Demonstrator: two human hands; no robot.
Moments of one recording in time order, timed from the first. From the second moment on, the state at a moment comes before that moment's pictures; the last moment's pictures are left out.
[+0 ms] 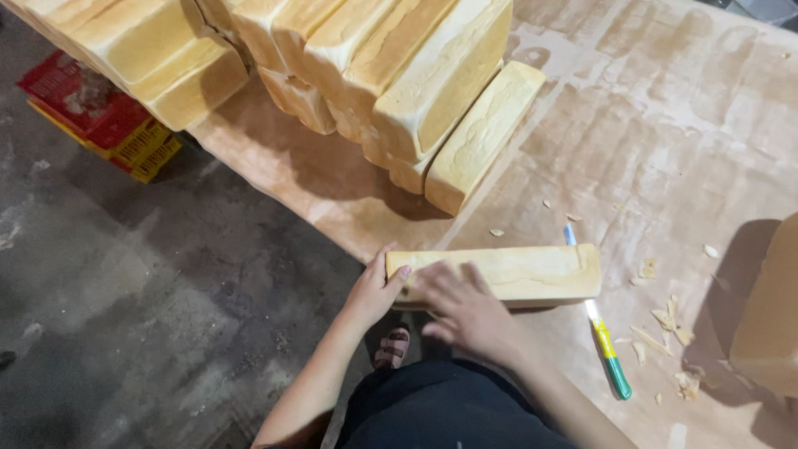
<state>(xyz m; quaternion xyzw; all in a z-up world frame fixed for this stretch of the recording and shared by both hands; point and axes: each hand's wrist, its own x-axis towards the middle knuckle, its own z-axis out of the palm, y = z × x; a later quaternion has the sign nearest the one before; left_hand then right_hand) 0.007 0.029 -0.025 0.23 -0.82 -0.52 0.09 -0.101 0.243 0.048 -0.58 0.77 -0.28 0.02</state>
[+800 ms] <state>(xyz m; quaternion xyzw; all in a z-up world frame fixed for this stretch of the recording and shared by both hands) 0.024 0.028 0.014 0.16 -0.83 -0.52 0.10 -0.208 0.398 -0.021 0.01 0.74 -0.66 0.12</state>
